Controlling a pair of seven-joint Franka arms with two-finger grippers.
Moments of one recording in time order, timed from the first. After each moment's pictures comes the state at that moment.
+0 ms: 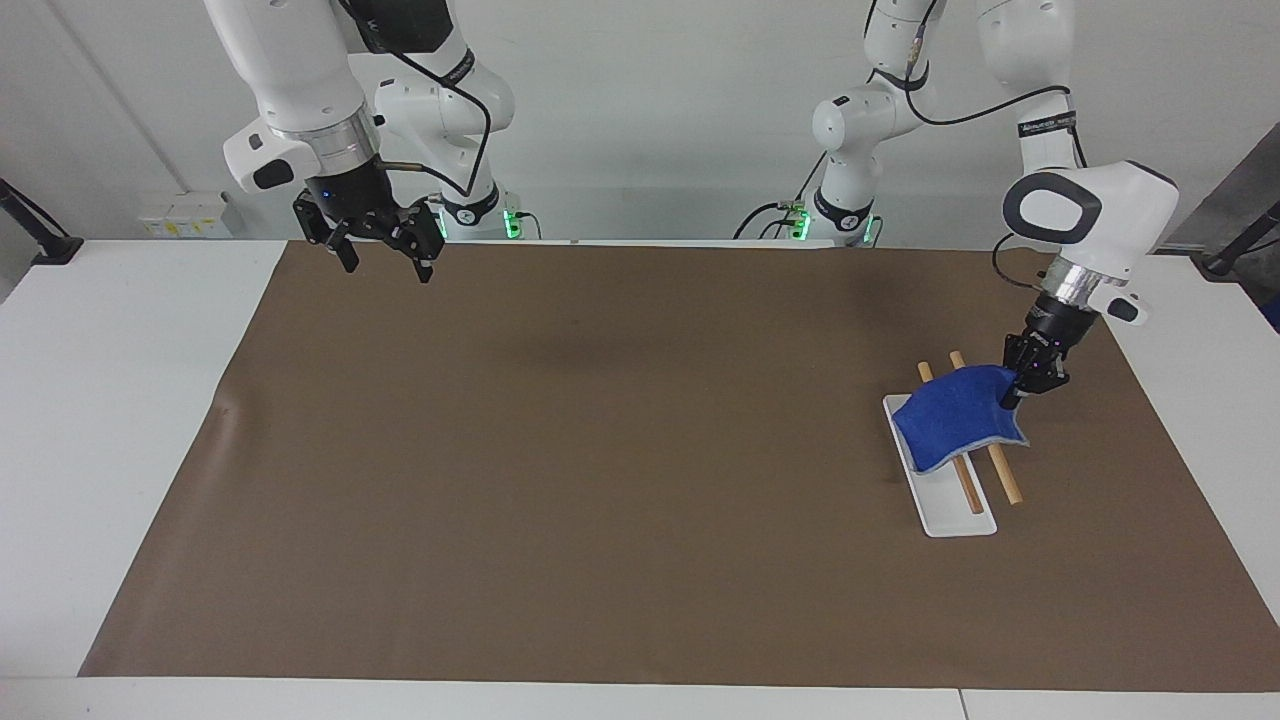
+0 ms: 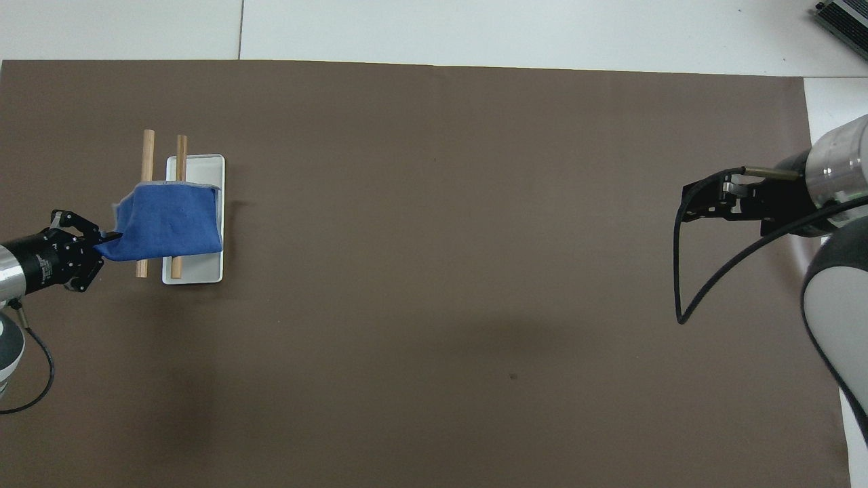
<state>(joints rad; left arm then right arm) 0.38 -0.04 -0.19 -2.35 -0.70 2.58 -0.67 0.07 0.01 0.04 -1.54 0.00 1.57 0.30</state>
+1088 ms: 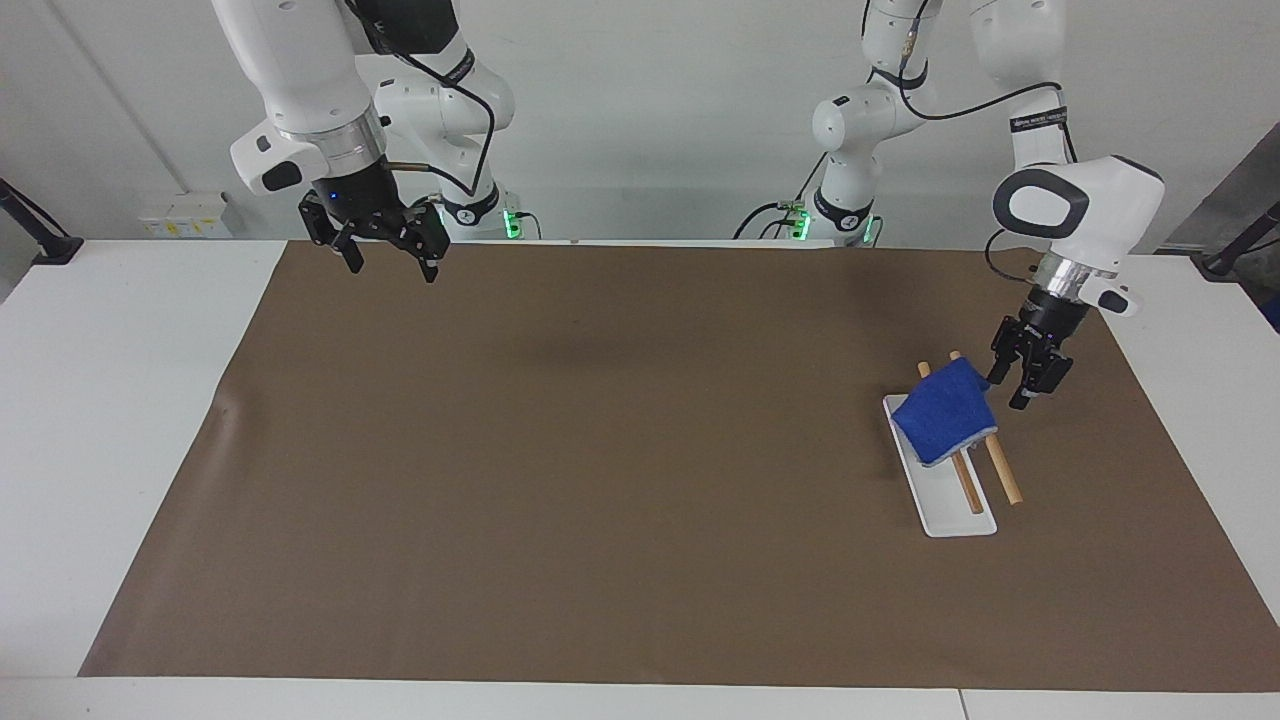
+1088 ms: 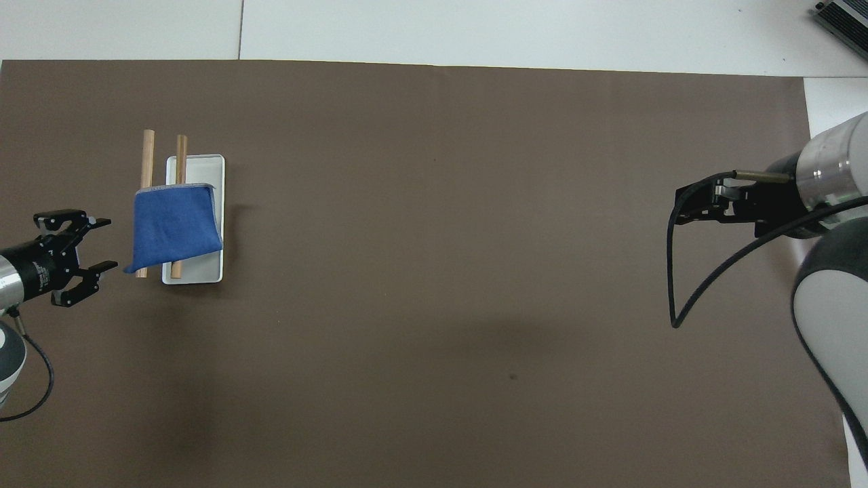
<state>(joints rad) 0.38 -0.07 -0.20 -2.35 -0.70 2.61 -0.66 0.09 0.01 0.04 -1.55 0.00 1.57 0.29</state>
